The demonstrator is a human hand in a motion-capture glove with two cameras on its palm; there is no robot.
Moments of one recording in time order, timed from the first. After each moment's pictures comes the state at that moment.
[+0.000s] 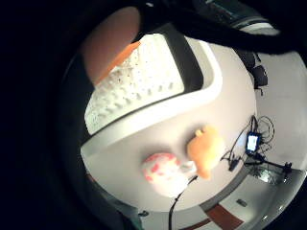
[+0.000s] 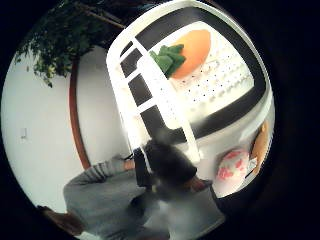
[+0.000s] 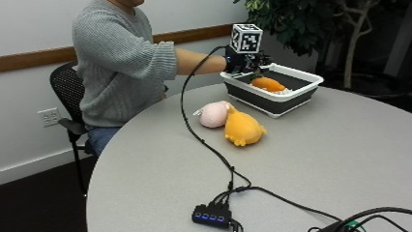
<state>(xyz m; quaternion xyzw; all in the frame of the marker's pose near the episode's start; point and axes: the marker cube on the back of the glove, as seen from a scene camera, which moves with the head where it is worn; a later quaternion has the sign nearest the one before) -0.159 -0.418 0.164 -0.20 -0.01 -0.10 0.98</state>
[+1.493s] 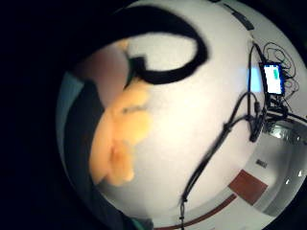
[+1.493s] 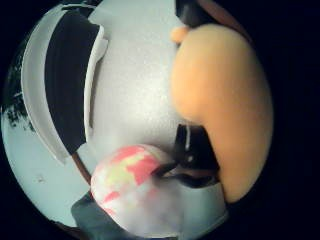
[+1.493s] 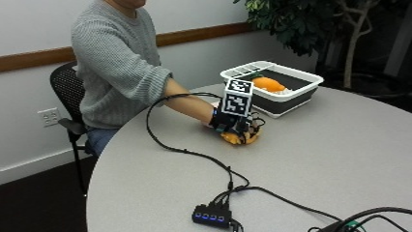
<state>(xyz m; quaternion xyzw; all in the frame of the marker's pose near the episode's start) 0.074 -0.333 0.251 -0.21 0.01 0.14 0.97</state>
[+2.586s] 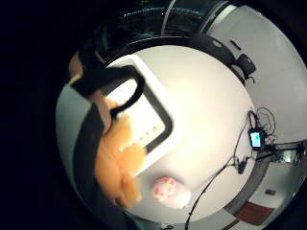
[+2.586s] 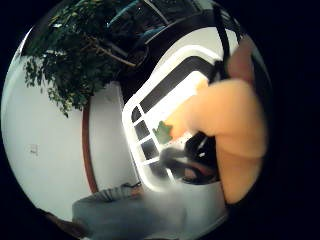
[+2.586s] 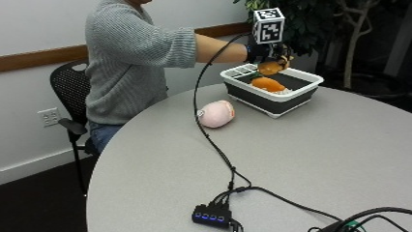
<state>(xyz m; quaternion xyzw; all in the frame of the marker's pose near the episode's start) -0.134 -0.512 0.132 -0.10 -0.07 0.00 0.99</state>
